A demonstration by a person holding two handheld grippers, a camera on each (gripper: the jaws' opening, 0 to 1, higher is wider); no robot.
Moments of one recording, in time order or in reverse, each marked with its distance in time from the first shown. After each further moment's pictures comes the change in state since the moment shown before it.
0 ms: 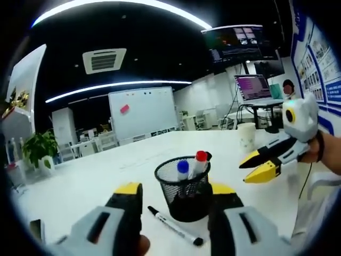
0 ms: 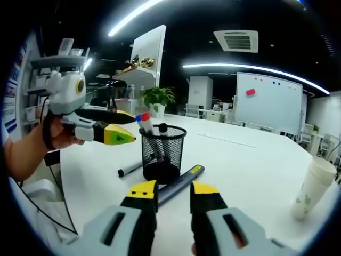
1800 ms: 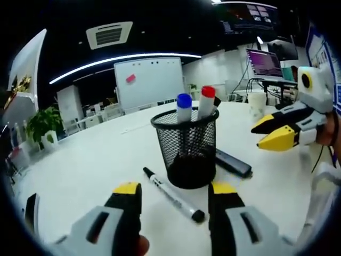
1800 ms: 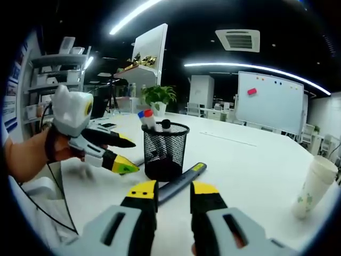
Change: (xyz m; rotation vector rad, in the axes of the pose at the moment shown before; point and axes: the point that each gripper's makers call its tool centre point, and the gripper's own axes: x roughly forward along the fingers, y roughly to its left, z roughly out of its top) left arm 0.010 -0.001 -0.071 -0.033 0.225 0.059; right arm 0.001 0.005 -0.005 -0.008 0.009 0.010
